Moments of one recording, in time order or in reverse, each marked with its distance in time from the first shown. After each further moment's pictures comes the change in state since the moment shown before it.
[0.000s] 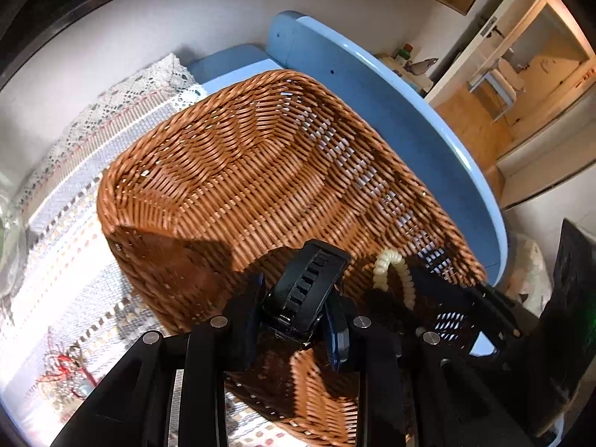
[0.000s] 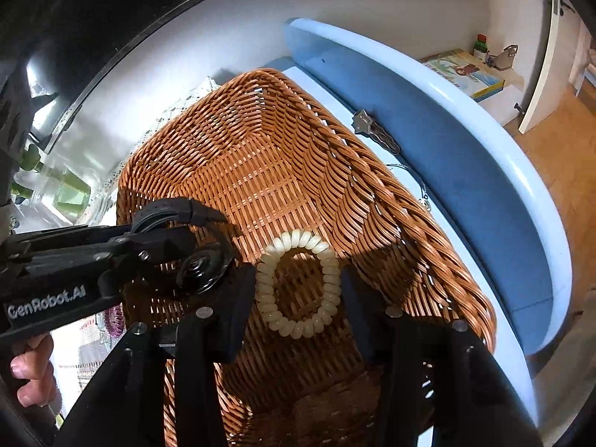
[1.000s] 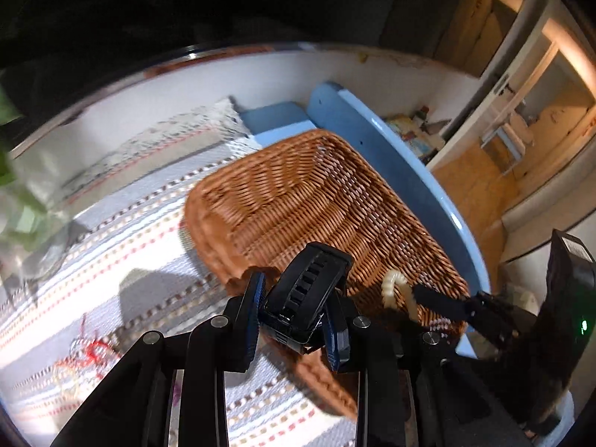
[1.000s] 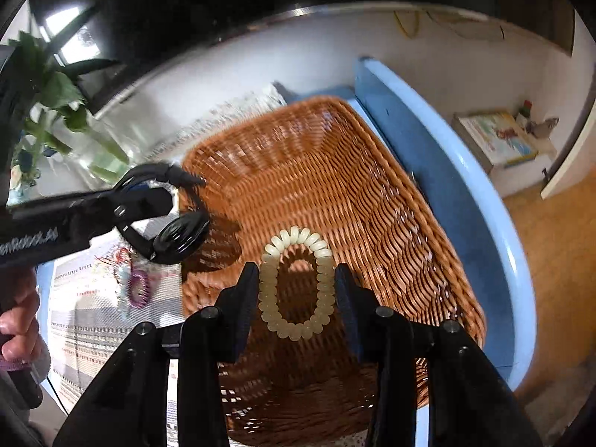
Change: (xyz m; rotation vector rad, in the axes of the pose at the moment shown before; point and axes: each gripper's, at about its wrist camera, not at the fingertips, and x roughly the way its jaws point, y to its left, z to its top) left arm -0.055 0.021 -0.012 -0.089 -0.168 0.038; right arm -0.026 0.031 0.019 -0.240 -0.006 0.044
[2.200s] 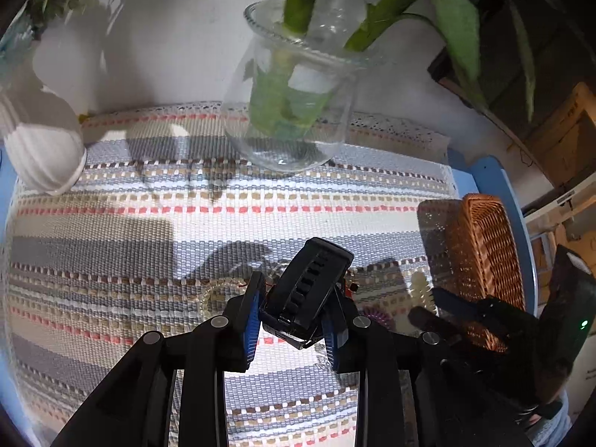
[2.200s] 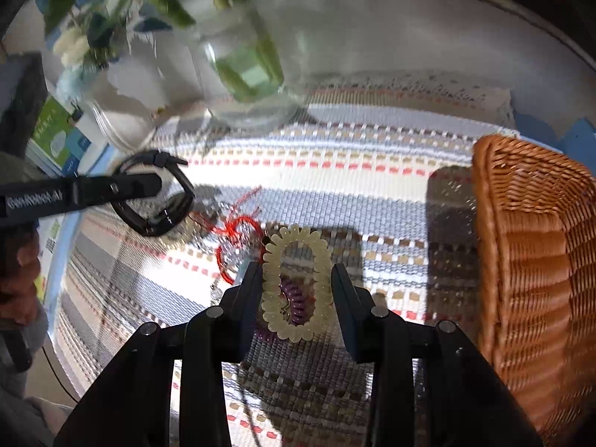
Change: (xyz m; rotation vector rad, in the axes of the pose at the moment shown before) left arm -0.083 0.250 -0.114 -0.441 -0.060 0.110; right arm 0.088 0.213 0.005 -0.357 0.124 0.211
